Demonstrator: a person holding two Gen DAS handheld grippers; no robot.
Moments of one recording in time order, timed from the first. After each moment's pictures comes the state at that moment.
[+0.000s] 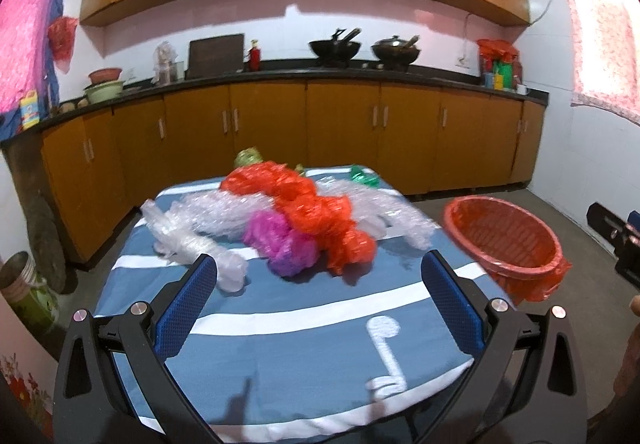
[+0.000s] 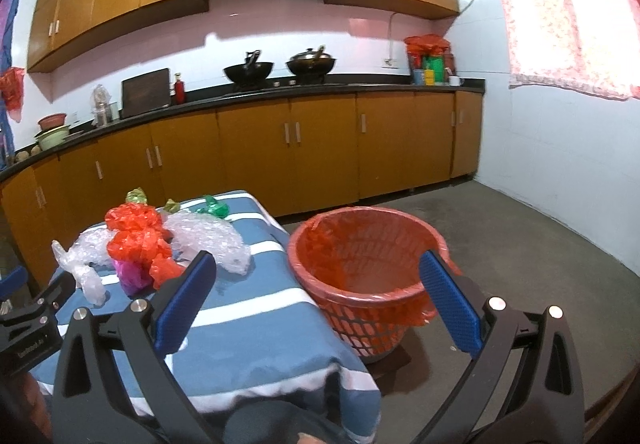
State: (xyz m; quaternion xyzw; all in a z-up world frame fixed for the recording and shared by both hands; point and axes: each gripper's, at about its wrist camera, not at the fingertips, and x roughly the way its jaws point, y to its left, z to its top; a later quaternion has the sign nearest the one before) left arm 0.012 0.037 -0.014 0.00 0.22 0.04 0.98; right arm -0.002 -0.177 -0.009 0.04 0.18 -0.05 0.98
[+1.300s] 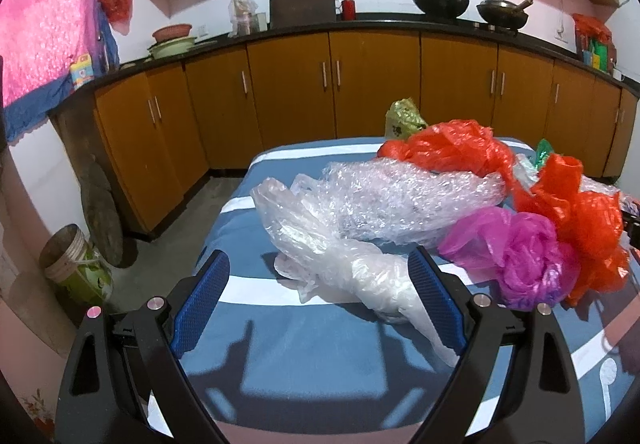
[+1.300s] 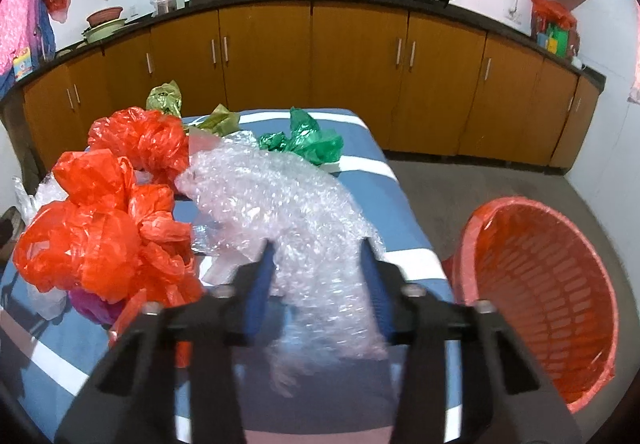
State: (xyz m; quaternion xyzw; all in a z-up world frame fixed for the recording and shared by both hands) left arm 0.115 0.209 -0.066 -0.01 0.28 0.18 0.94; right arm 0.242 -0.052 -0.099 -0.04 0.33 0.10 0.94
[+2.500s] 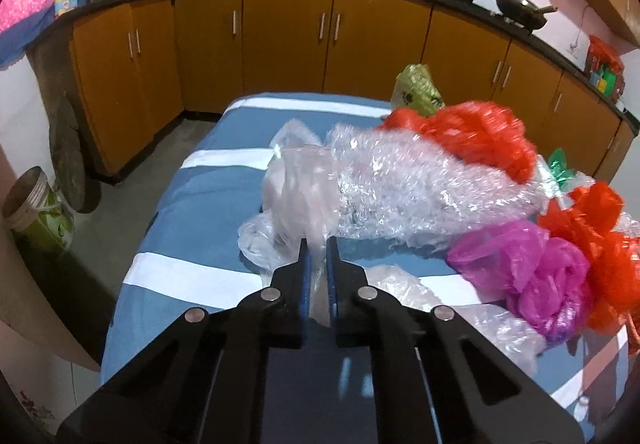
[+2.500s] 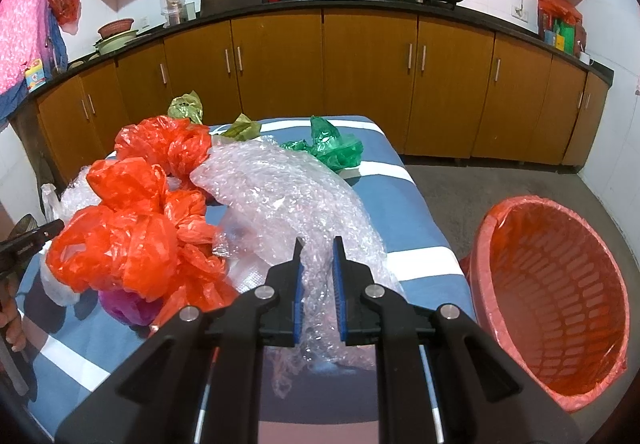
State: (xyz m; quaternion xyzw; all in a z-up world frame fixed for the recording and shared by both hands) left arm 0.149 0.237 -0.083 -0.10 0.34 0.14 0.92; right arm 0.228 -0.048 -0.091 -0.02 0.32 0.12 0.94
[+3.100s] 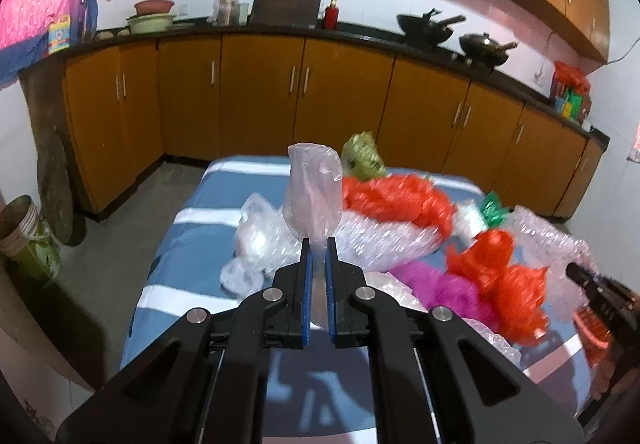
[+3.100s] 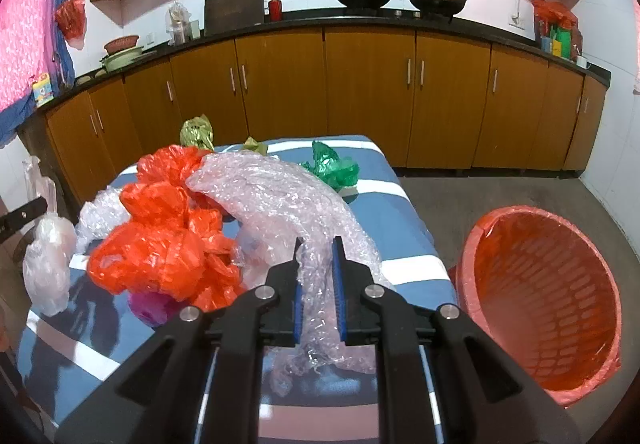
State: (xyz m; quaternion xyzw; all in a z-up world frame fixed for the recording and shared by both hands) left arm 0.123 0.207 -0.016 -0.10 0.26 0.10 0.95; right arm 0.205 -0.061 -0.066 -0.01 0.29 0.13 0.95
